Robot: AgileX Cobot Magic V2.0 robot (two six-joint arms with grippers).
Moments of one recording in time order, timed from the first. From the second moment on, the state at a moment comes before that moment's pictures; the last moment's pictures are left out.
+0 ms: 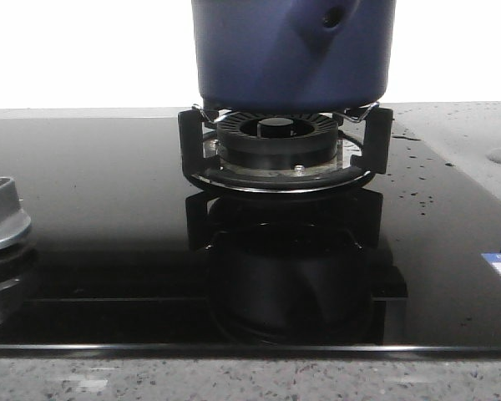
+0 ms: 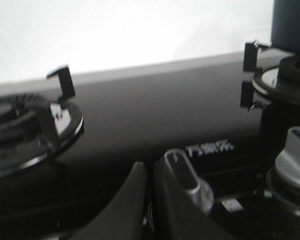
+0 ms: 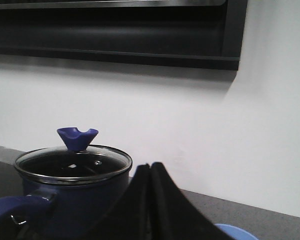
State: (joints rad) left arm -0.21 0.00 0.00 -0.05 0.18 0.10; right arm 0.50 0.15 -0.48 -0.78 0.27 0.63
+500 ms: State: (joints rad) left arm -0.14 0.00 0.00 -0.16 0.34 0.09; right arm 0.50 0.15 -0.48 -0.78 0.28 0.63
